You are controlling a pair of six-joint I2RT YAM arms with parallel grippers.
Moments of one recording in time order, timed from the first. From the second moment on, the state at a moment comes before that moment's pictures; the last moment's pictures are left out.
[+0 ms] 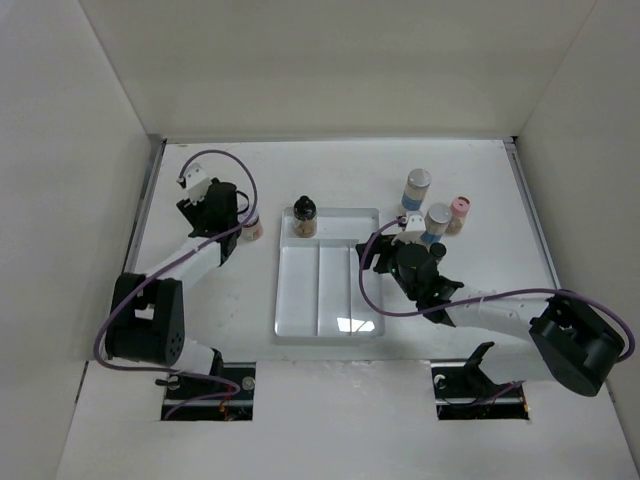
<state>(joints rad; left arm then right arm) -0.17 1.48 0.80 0.21 -0.74 -0.48 0.79 1.29 0.46 0.55 0.40 0.49</state>
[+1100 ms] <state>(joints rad) -0.88 1.33 1.05 0.23 -0.71 -0.39 0.77 1.25 0.46 0.55 0.45 0.49</state>
